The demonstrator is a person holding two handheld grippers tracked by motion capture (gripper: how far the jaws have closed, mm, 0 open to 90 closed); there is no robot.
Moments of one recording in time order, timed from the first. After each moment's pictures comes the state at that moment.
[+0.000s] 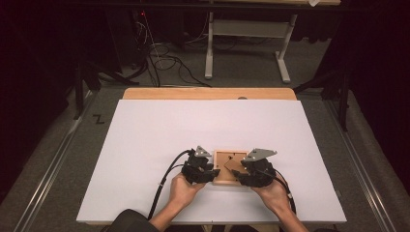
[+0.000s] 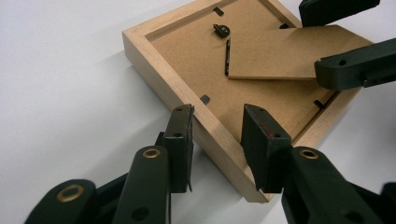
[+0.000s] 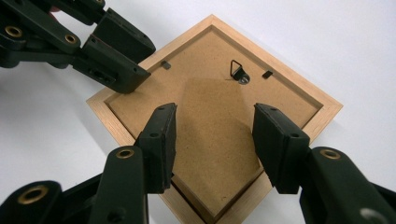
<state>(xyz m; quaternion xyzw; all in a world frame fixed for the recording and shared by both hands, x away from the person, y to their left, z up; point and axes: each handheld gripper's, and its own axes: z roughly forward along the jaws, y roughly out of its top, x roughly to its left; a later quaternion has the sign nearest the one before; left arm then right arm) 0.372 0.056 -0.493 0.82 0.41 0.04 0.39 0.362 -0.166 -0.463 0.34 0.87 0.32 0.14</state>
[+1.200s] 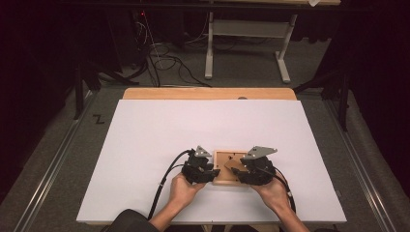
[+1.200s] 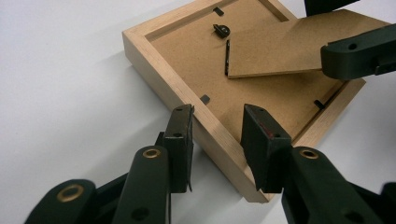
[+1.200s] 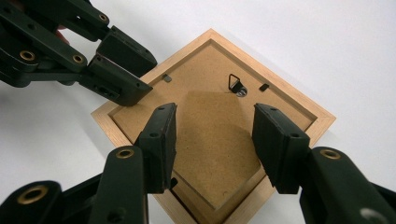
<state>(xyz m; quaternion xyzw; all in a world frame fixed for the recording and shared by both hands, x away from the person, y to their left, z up) 0.372 0.056 -0.493 0.82 0.41 0.04 0.39 0.364 -0.164 -0.457 0.34 0.87 0.33 0.15</state>
